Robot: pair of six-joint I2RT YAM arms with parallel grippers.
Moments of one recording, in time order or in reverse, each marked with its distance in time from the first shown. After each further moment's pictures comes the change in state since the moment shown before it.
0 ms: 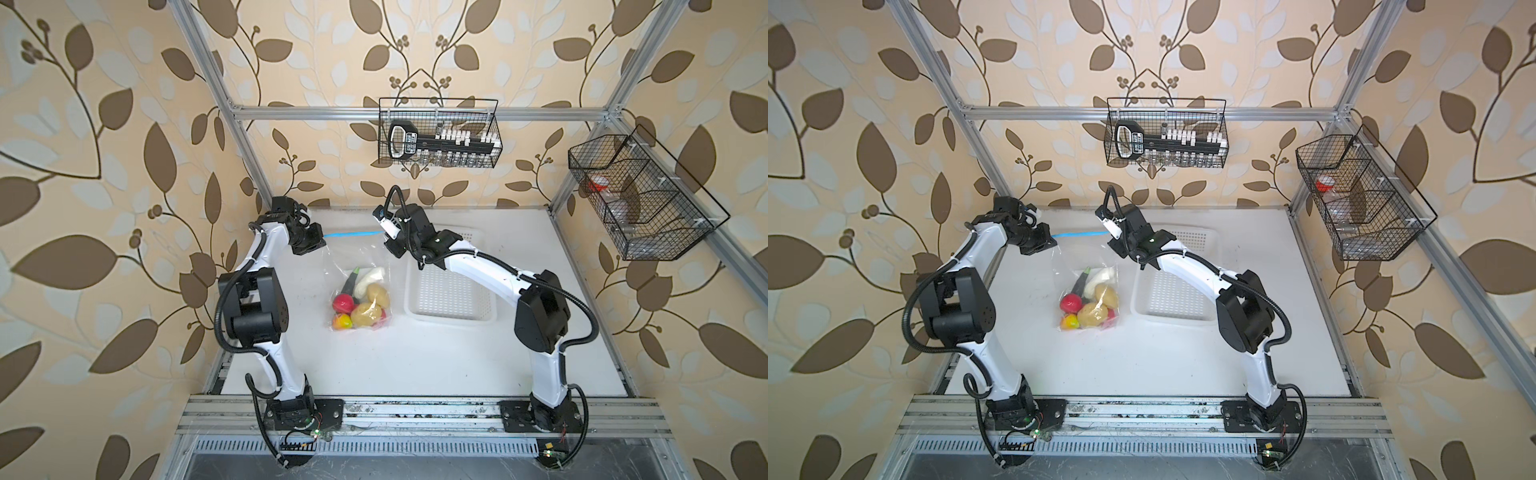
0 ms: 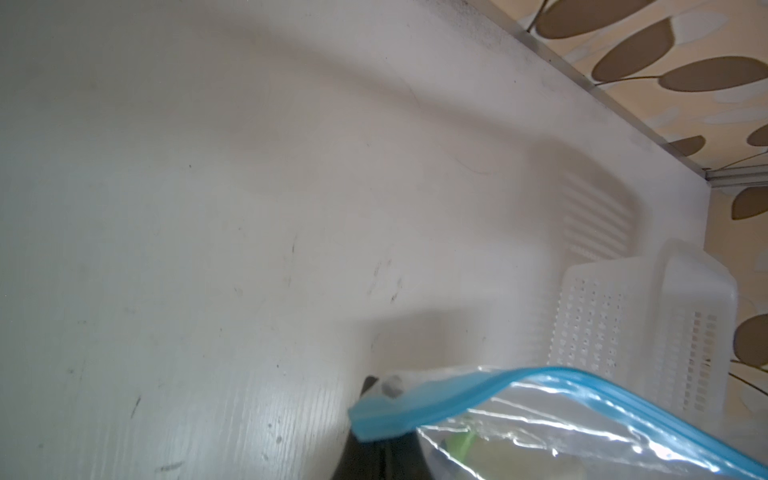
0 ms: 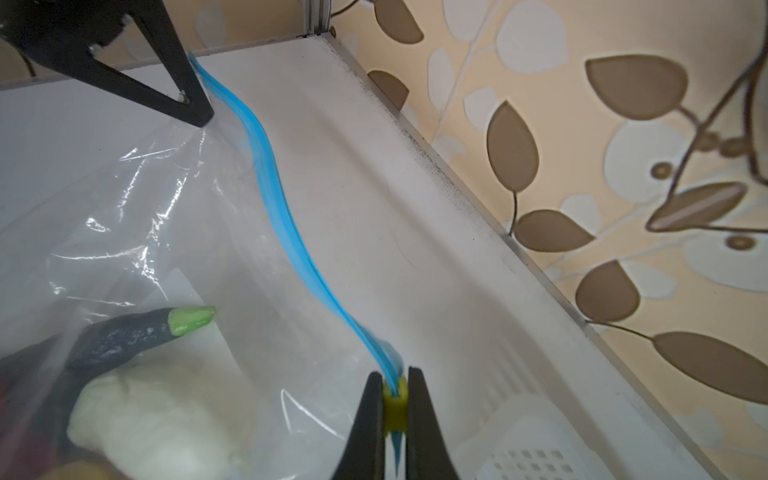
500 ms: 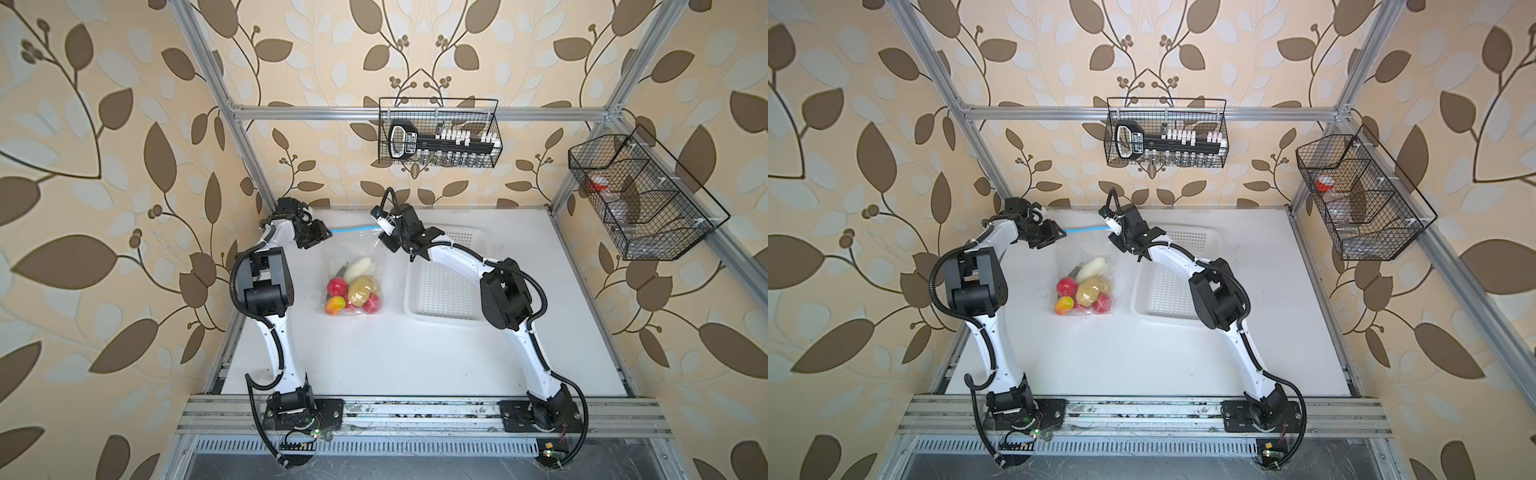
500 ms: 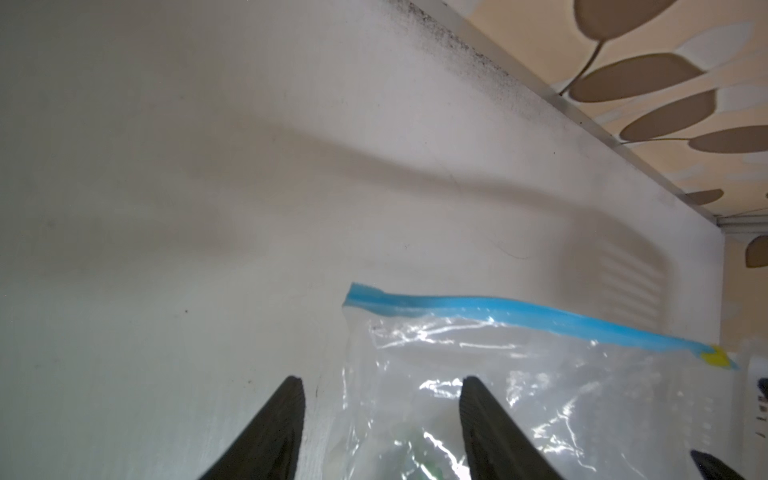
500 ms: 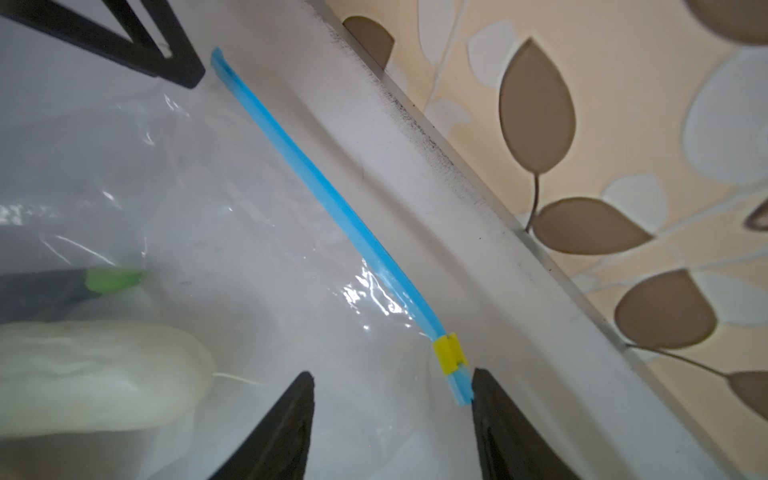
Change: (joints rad) left arm 0.012 0.194 0.096 0.176 0.034 -0.035; right arm -0.063 0.245 0.179 0.042 -0.045 -0.013
